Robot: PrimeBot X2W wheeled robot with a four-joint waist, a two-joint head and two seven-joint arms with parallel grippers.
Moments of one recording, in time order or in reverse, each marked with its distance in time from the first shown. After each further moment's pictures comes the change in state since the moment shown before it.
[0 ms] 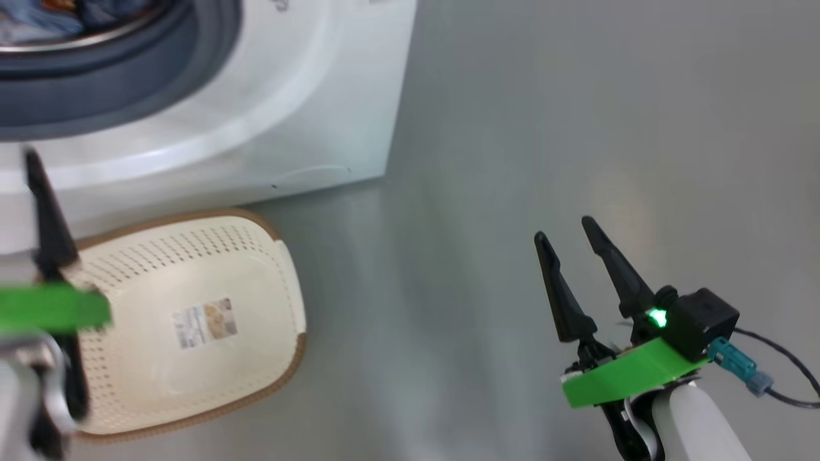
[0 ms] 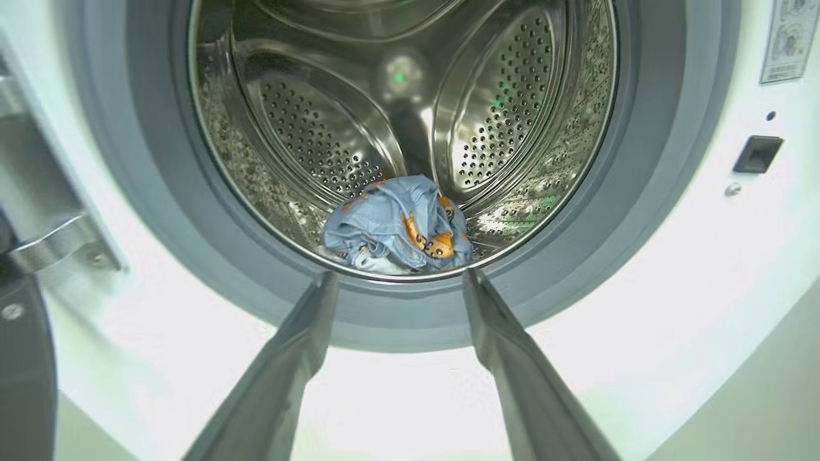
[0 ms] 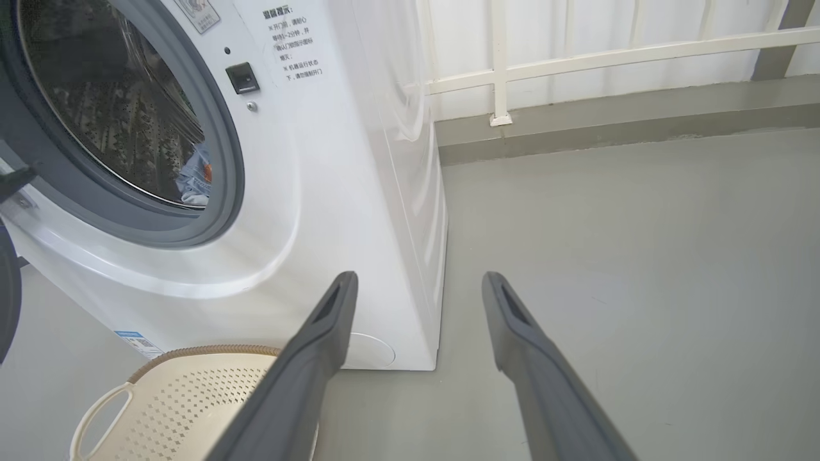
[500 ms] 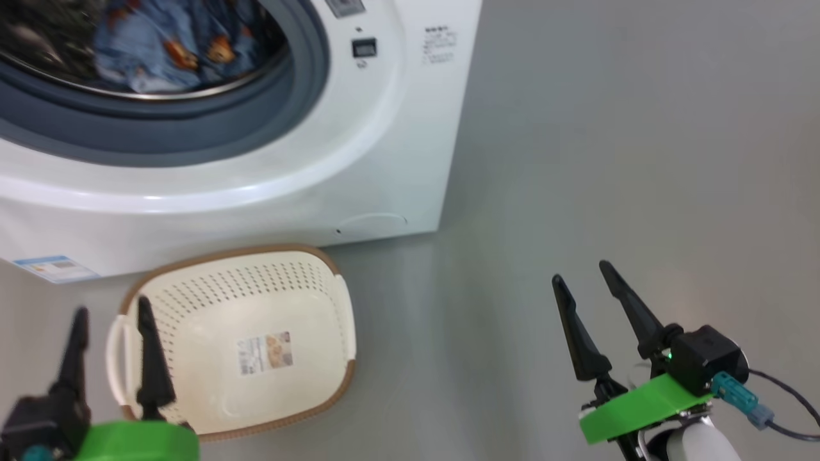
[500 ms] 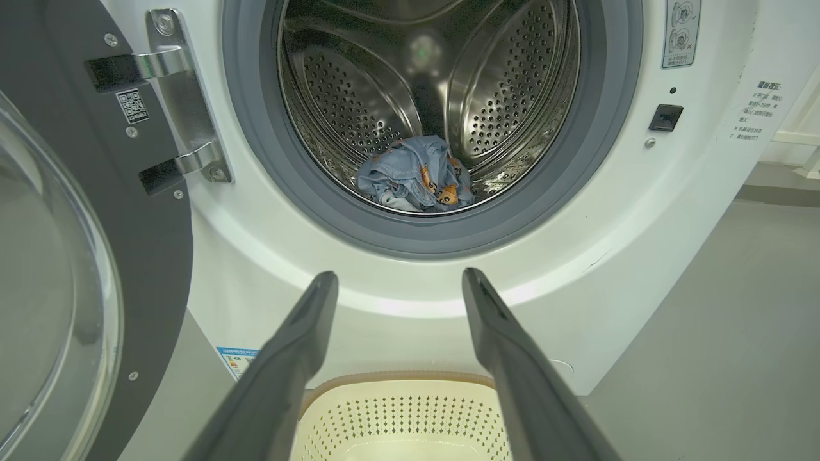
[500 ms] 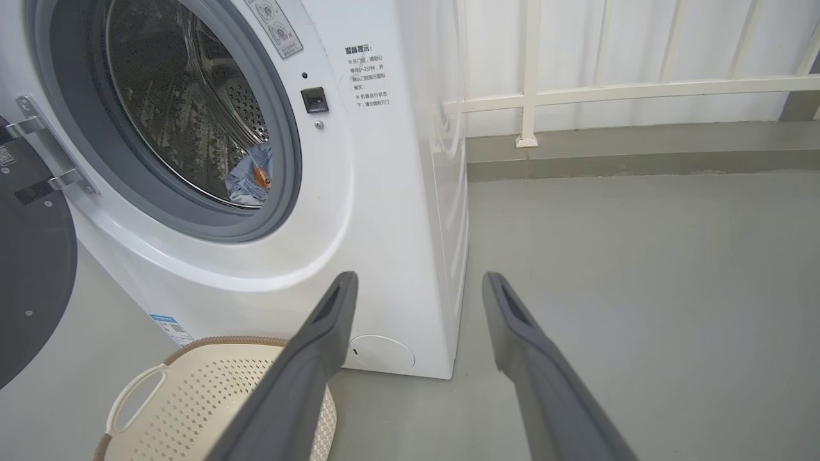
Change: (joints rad) left arm 0.396 -0.076 -0.069 -0.223 0.022 0.111 -0.012; right arm 0.110 -0.001 -0.057 0.001 -0.085 0.000 0.020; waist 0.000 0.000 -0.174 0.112
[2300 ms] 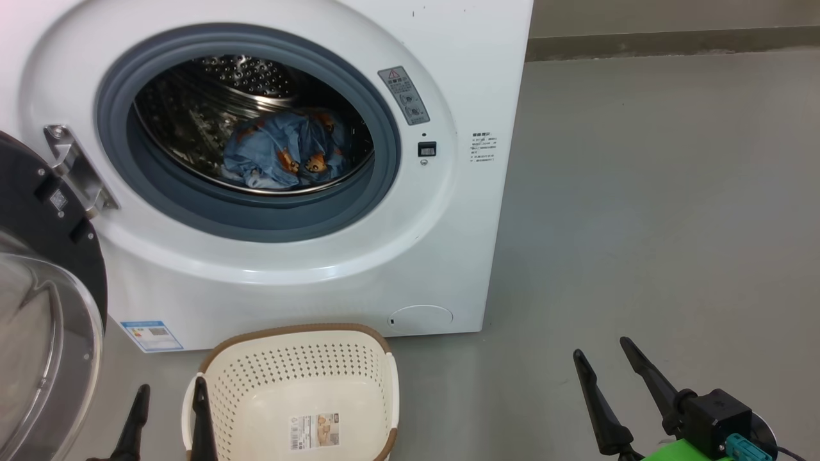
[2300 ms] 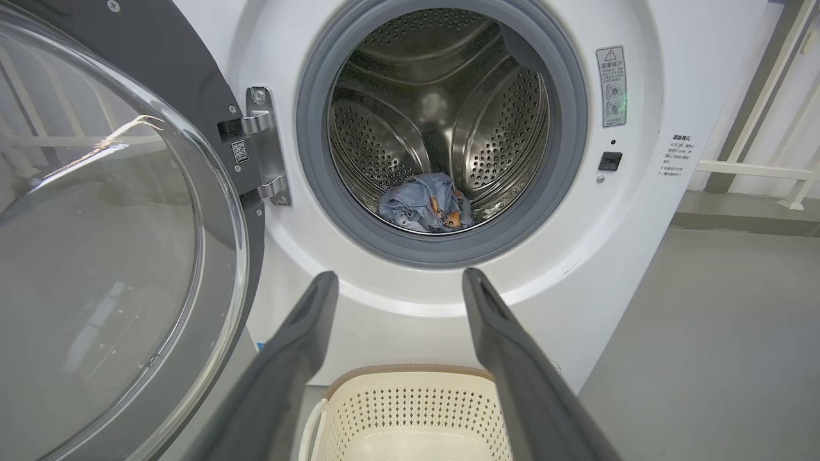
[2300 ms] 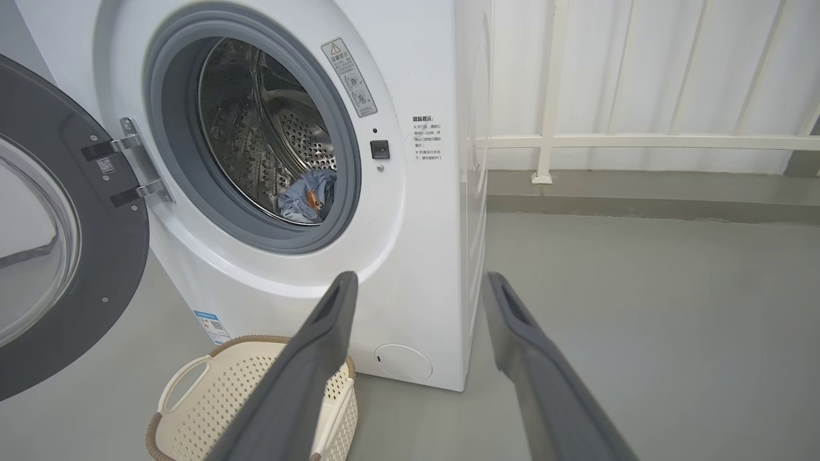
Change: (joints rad) left arm 0.153 -0.047 -0.065 0.042 0.028 -0.054 -0.009; right arm 0.230 0.003 -0.045 -0.135 -0.033 0.000 0.123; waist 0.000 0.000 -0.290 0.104
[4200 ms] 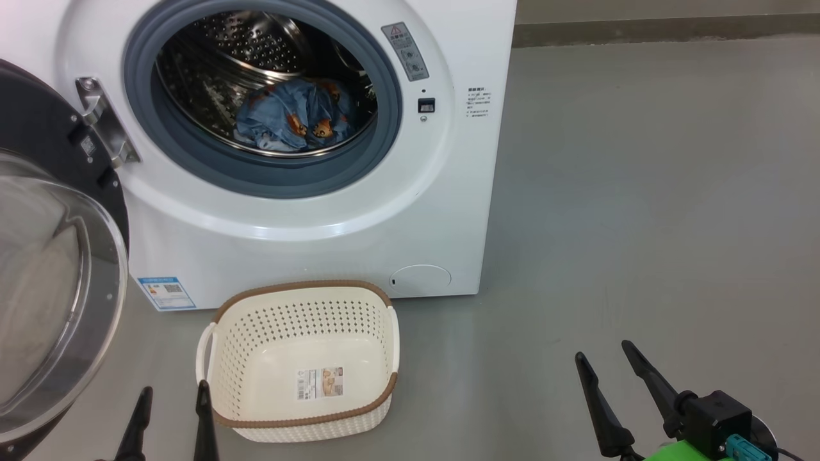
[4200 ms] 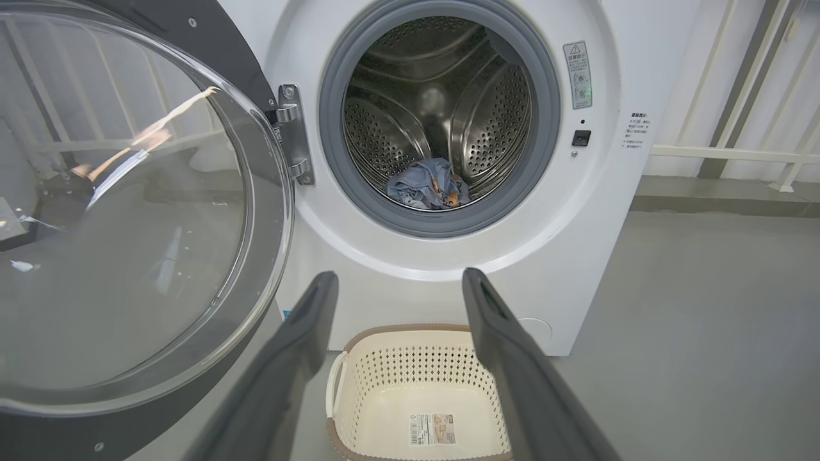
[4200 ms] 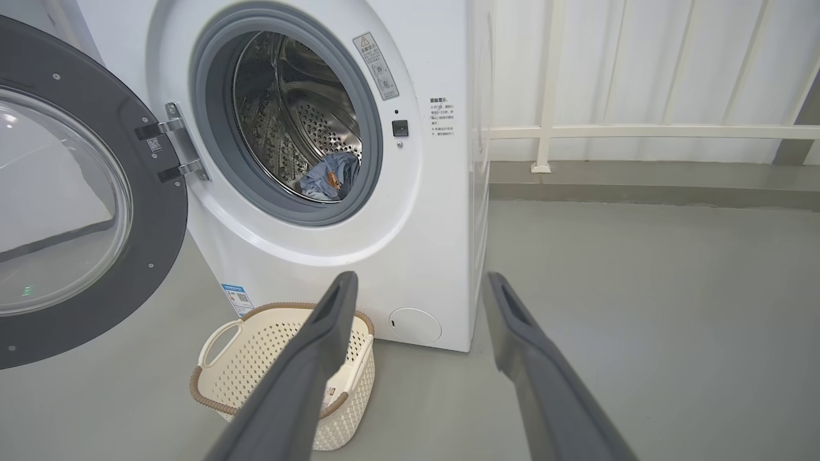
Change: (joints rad) left arm -0.001 0.011 -0.019 0.004 0.016 0.010 0.000; right arm 0.000 0.001 -0.006 0.017 0.002 0.000 -0.002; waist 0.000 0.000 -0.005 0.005
